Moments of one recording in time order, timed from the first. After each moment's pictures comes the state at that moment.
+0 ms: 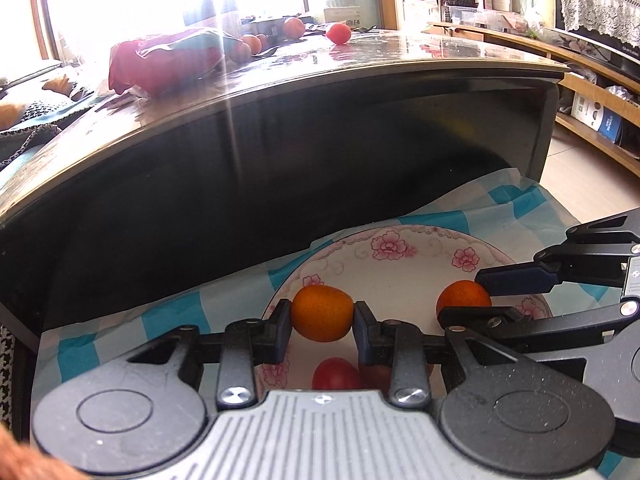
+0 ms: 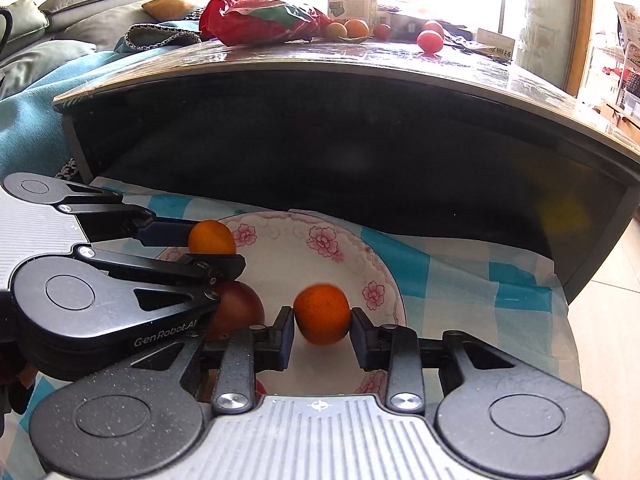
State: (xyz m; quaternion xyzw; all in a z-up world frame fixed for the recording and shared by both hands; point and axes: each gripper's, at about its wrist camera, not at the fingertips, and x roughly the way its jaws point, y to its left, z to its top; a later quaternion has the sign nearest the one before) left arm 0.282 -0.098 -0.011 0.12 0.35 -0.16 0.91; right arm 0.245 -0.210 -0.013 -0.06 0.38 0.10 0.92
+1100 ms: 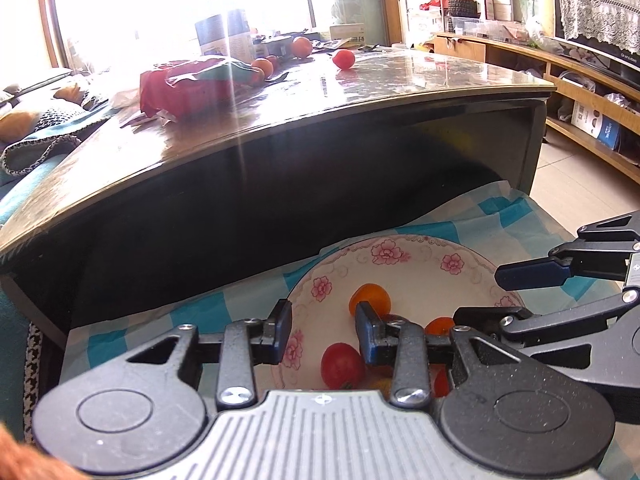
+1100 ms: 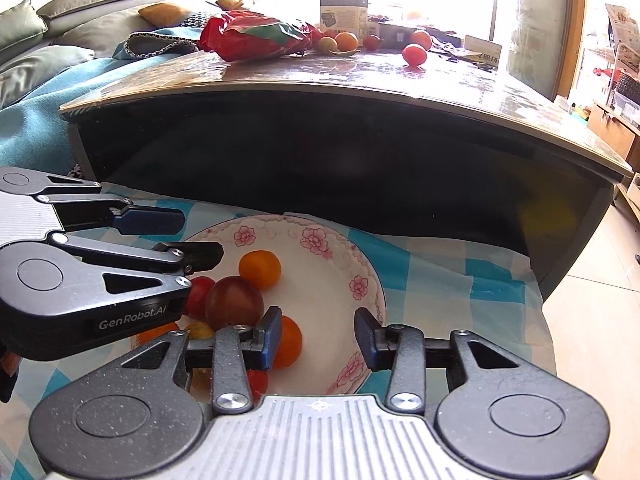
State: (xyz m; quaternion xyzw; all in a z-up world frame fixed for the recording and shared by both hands) left arm 0.254 -0.089 0.013 0.13 0.34 -0.15 0.92; right arm 0.228 -0.217 0.001 -0.06 0.38 0.10 0.92
